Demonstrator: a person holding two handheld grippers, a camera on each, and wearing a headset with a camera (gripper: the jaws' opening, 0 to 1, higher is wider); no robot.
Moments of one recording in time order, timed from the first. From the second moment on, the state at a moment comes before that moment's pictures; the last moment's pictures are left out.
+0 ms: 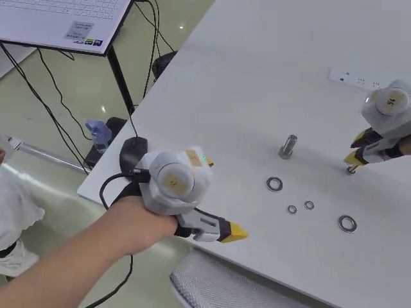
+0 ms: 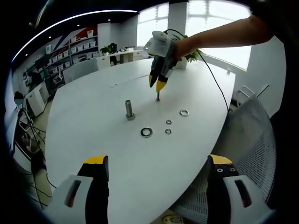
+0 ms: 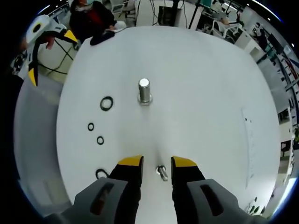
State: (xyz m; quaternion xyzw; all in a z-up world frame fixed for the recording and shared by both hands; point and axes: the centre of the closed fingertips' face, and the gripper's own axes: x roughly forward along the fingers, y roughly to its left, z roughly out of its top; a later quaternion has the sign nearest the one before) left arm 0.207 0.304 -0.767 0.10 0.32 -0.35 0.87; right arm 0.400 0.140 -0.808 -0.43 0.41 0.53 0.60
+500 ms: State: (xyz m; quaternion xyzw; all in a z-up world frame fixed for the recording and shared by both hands) left arm 0.209 0.300 -0.758 0.10 0.31 -0.35 0.88; right arm 0.365 0.157 -0.801 -0.44 0.40 0.56 0.58
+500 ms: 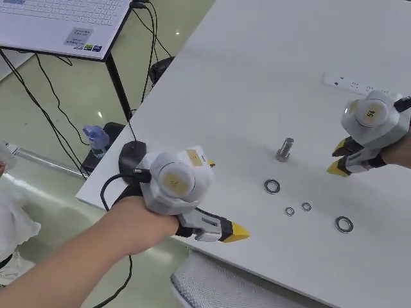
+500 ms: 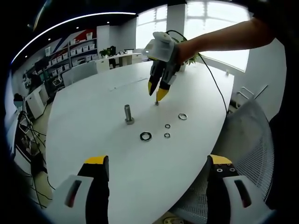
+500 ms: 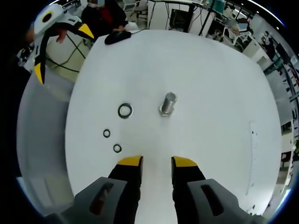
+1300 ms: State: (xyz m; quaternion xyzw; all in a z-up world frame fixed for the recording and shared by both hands) left arm 0.202 0.297 -0.754 0.08 0.29 -0.37 0.88; right arm 0.304 0.159 -0.825 -0.41 0.41 0.58 0.57
